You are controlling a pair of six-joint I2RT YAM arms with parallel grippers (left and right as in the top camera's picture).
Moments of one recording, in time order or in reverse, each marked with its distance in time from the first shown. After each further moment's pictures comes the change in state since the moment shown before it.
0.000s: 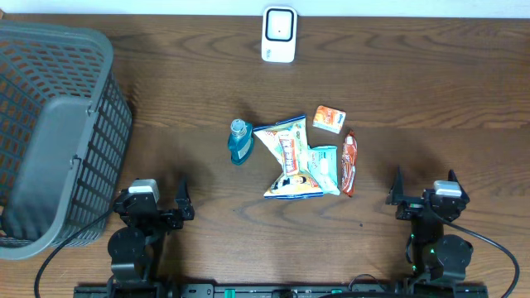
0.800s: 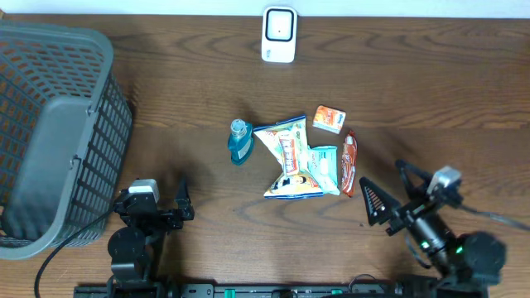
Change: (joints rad) left arm 0.000 0.002 0.000 -0.002 0.000 0.000; right arm 0.000 0.233 0.388 -0.164 -0.670 0.475
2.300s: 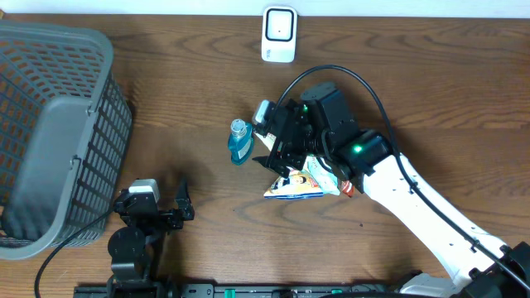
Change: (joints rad) left arm 0.000 0.003 0.000 0.000 0.000 0.000; right arm 0.713 1.249 0.759 -0.210 0.283 -0.903
